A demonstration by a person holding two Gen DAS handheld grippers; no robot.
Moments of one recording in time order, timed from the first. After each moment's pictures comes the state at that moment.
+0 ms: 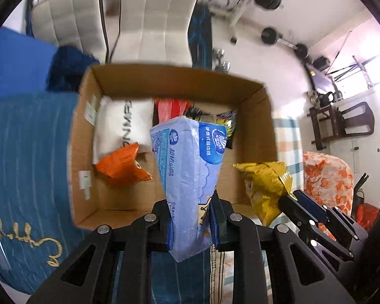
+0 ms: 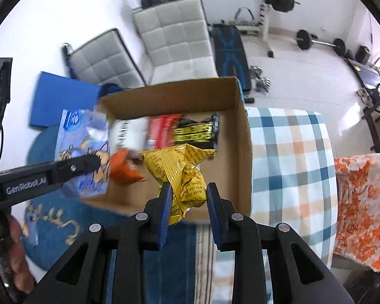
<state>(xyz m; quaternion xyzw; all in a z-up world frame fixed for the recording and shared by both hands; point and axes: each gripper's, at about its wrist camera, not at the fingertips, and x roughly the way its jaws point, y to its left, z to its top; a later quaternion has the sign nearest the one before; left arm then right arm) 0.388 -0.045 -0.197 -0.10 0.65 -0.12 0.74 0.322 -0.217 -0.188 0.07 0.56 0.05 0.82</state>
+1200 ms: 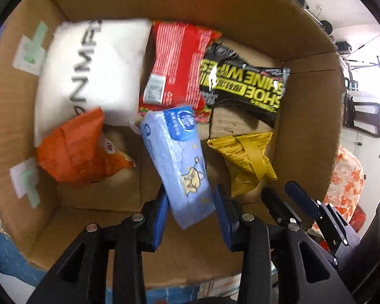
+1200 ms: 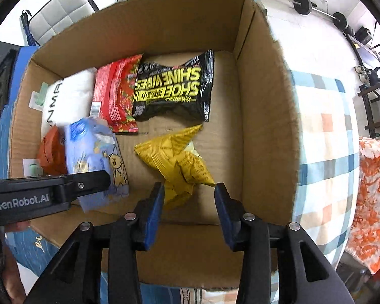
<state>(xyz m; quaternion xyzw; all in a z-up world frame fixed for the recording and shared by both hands) 0.412 -0.056 -0.322 -0.13 0.76 -0.11 0.62 0.380 -0.202 -0.332 0.04 0.67 0.01 0.75</state>
